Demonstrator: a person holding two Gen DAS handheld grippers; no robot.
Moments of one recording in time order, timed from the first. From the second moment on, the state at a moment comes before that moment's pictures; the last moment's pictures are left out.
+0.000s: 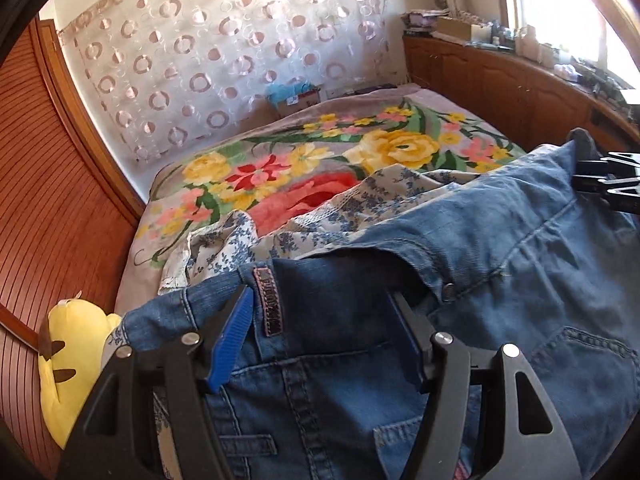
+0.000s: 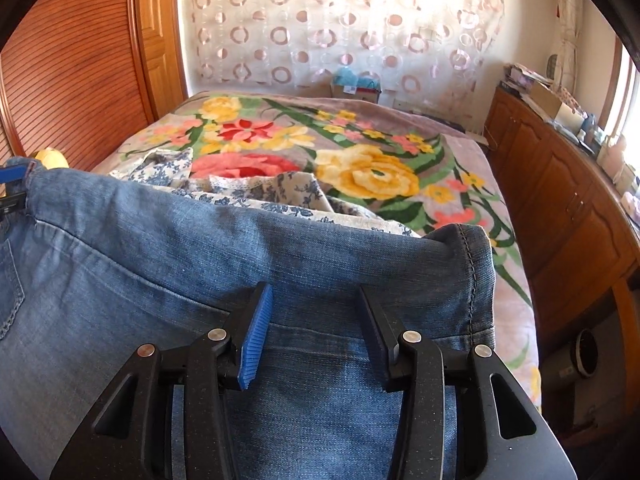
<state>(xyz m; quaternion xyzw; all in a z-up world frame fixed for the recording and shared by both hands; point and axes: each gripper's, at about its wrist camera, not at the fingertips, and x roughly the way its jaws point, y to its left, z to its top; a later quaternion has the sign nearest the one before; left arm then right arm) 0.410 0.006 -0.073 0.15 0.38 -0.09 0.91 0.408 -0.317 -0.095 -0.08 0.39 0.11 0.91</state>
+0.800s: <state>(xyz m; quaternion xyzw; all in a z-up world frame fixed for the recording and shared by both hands) 0.413 0.033 -0.094 0.08 0.39 -0.09 0.91 0.458 -0.391 -0.089 -0.05 0.42 0.03 0.91</state>
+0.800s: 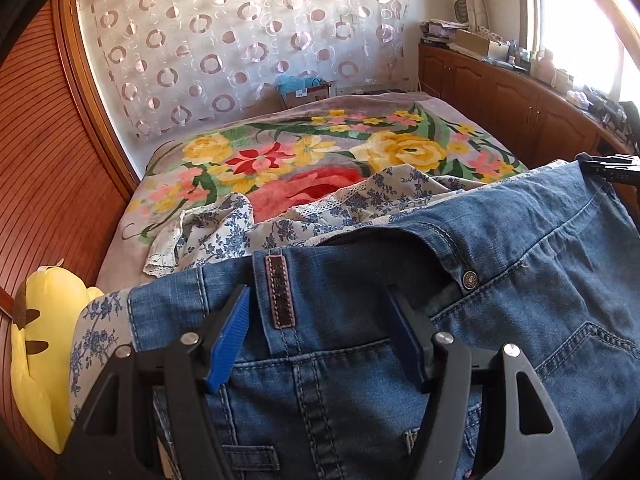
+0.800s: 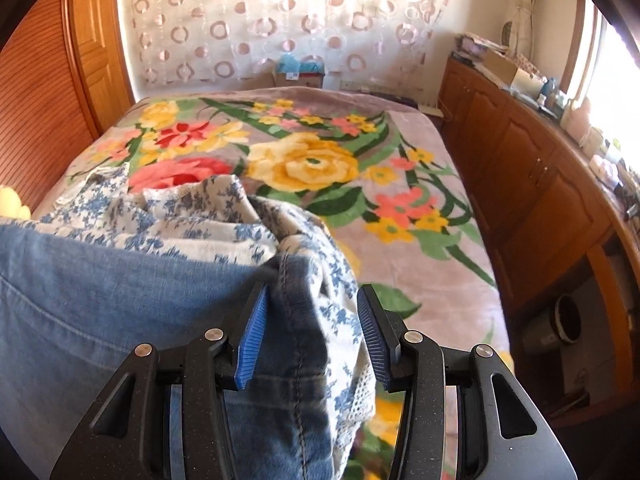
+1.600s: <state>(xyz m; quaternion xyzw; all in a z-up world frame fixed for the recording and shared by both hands) 0.305 0.036 -0.038 0.06 0.33 -0.14 0.93 0.310 -0.349 -0.031 -0.02 0.35 0.09 0.93</state>
